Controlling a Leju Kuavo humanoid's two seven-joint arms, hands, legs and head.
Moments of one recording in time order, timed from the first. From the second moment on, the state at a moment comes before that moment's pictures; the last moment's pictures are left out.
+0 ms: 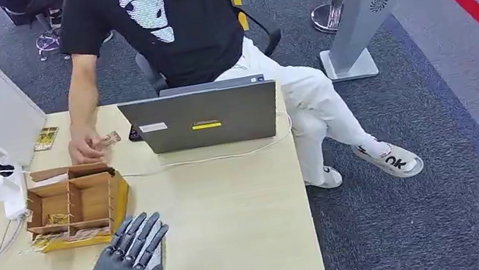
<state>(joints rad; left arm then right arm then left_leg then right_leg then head) 0.07 0.46 -0.35 -1.56 -1.25 0.69 -0.23 -0.06 0.05 -1.04 -0.21 0.48 -0.05 0.02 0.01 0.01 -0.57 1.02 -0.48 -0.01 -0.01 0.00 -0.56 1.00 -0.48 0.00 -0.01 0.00</state>
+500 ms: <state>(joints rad) 0.09 0.43 0.08 -1.33 -1.12 0.69 -0.41 -0.06 0.05 -1.07 -0.21 0.51 -0.05 0.02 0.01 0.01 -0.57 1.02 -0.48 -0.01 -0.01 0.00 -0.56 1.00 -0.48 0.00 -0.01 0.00</state>
